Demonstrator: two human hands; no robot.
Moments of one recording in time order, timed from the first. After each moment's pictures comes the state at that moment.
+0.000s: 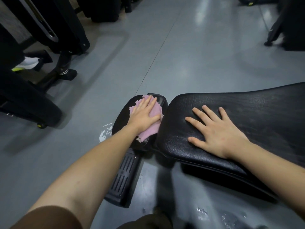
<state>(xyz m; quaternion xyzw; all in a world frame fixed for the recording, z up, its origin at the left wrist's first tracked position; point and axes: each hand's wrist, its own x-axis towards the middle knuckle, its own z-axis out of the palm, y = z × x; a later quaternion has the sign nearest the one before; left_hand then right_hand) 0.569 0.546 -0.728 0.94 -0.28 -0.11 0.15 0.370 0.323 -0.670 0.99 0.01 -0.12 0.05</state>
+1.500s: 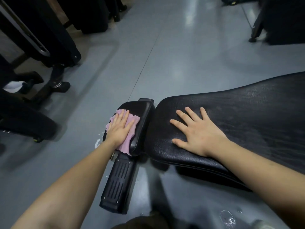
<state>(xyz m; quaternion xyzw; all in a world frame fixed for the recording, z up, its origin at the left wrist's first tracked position) 0.567 0.592 -0.742 0.96 -0.17 -0.12 0.17 0.371 0.319 -0.677 0.99 0.03 -0.09 0.03</state>
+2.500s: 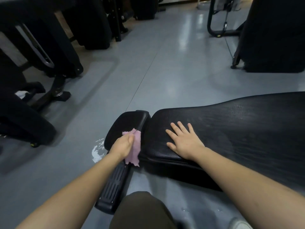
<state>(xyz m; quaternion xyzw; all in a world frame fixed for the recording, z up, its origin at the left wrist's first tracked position) 0.471 0.584 -0.679 0.94 -0.14 -0.19 0.25 0.349 0.339 -0.664 0.99 -0.03 -0.12 -0.02</state>
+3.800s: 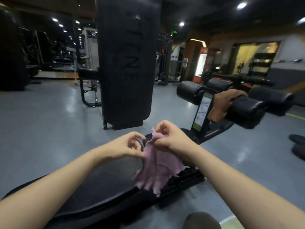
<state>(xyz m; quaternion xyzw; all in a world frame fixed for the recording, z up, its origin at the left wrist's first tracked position) 0.116 0.272 -0.367 0.55 -0.64 -0.38 0.38 -0.103 0.188 -0.329 0.81 -0.30 0.29 -0.41</state>
